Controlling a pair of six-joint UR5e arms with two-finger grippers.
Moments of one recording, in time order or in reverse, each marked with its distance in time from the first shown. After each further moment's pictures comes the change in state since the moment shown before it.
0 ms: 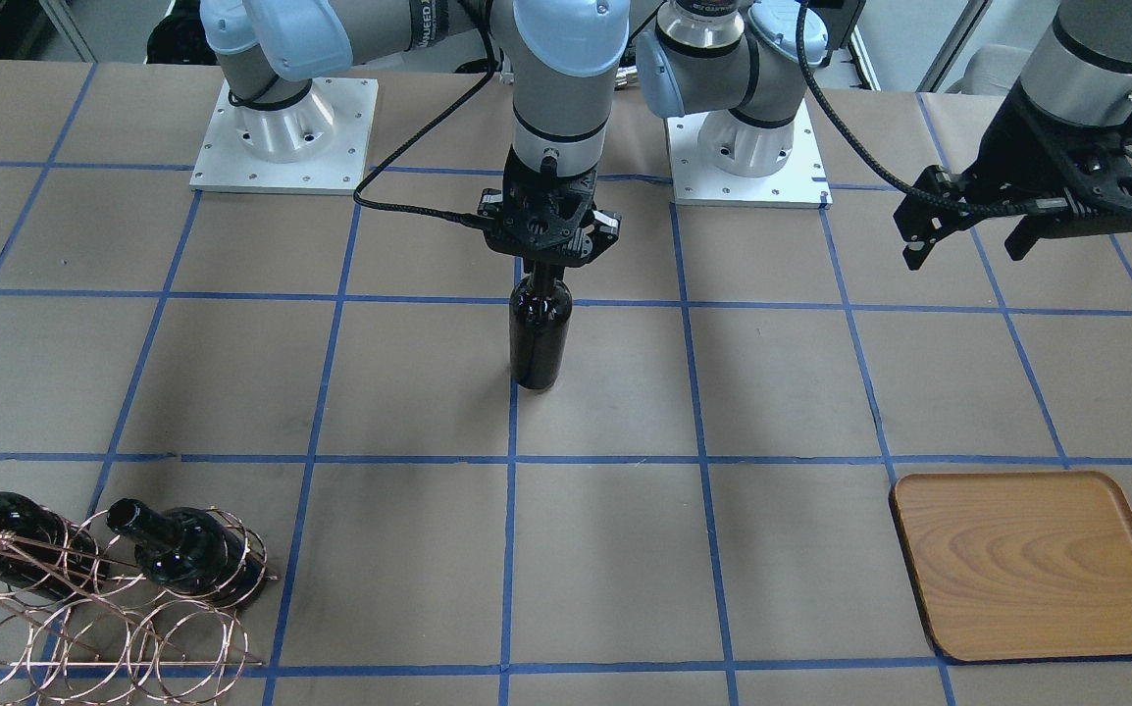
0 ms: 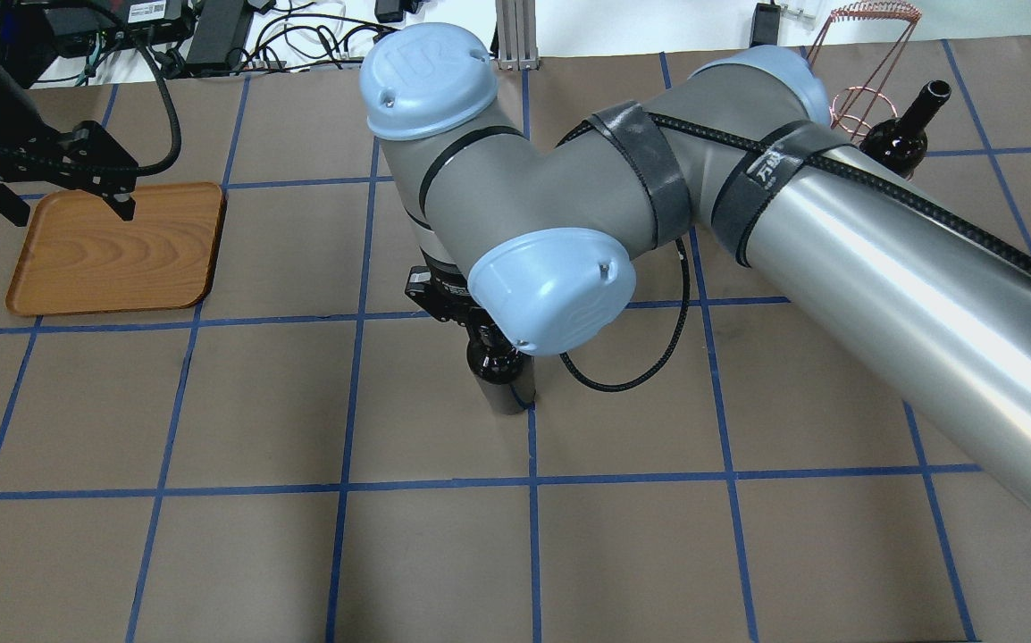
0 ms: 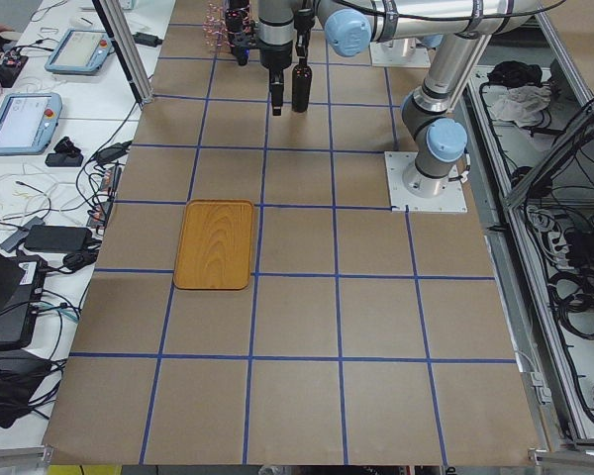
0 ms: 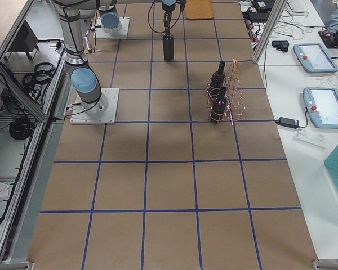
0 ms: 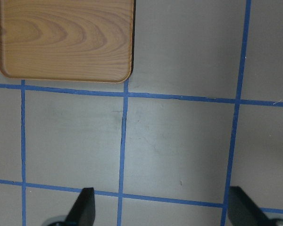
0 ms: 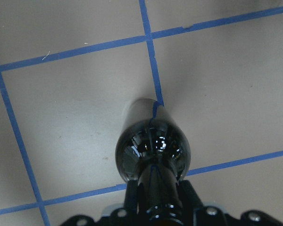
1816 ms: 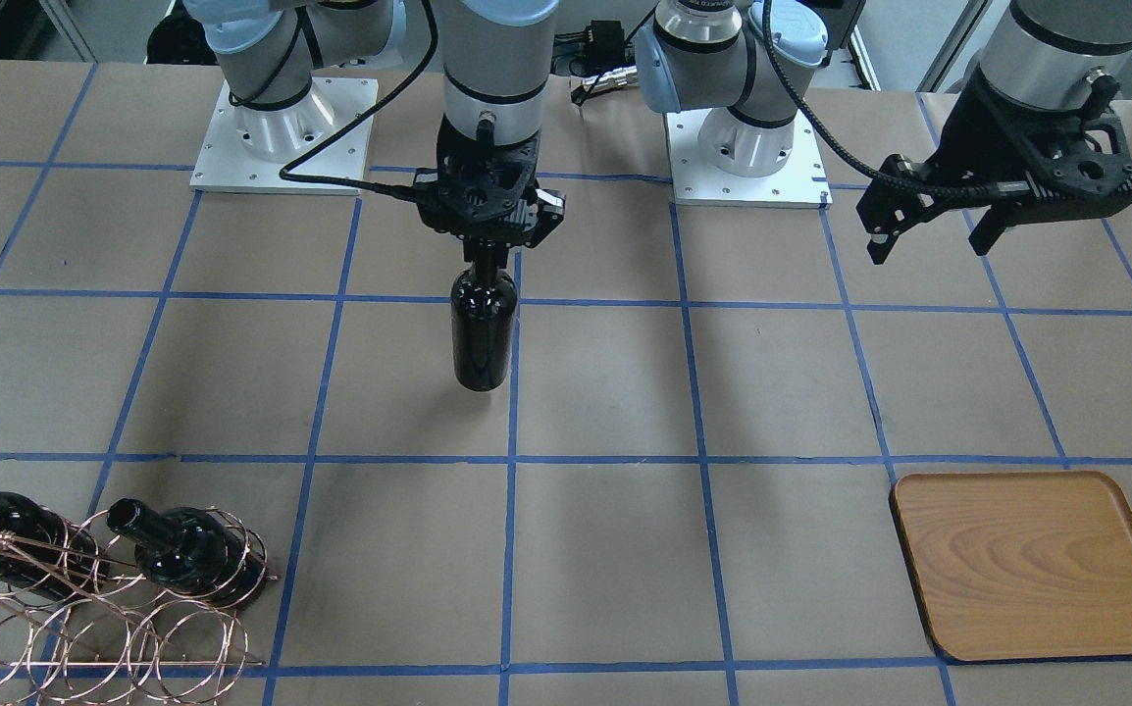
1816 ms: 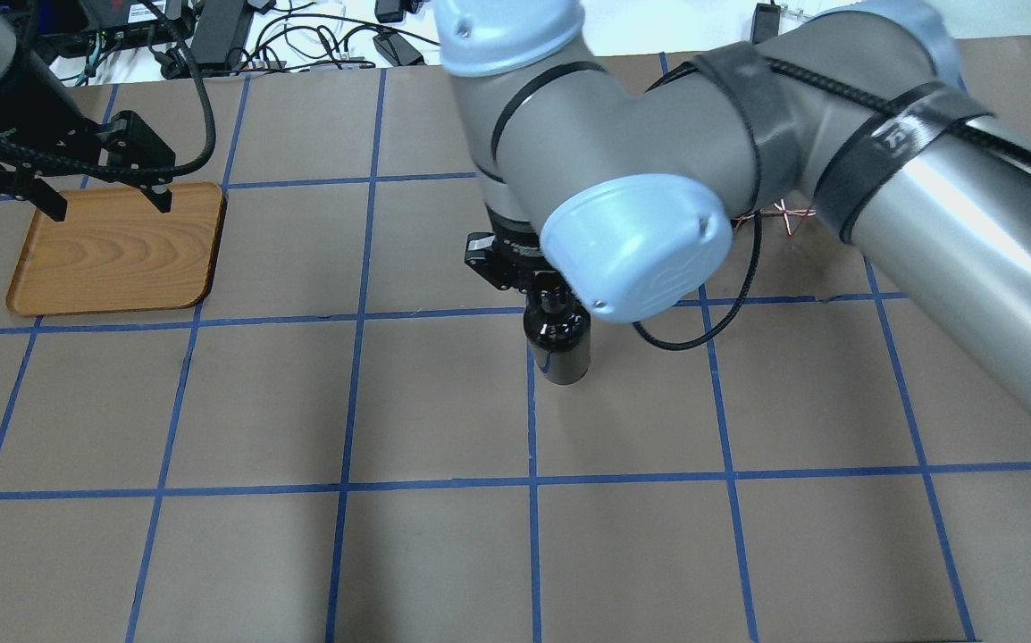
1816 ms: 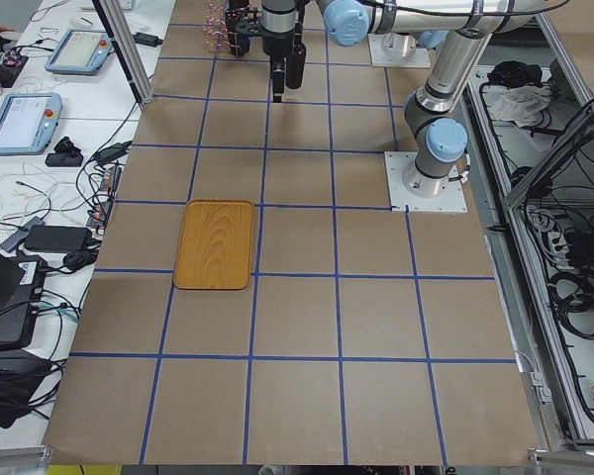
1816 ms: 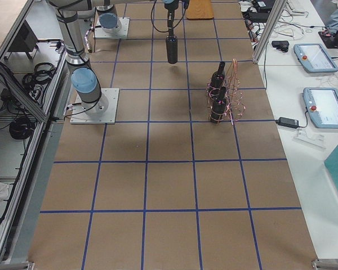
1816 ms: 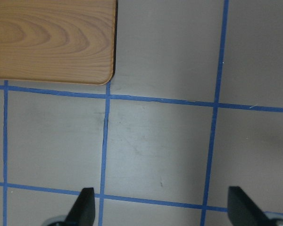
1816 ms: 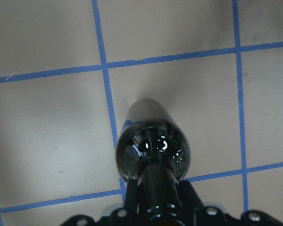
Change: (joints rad) left arm -0.045 0.011 0.004 -0.001 -0.015 -0.069; right arm -0.046 -0.068 0.000 0.056 -0.075 -0.099
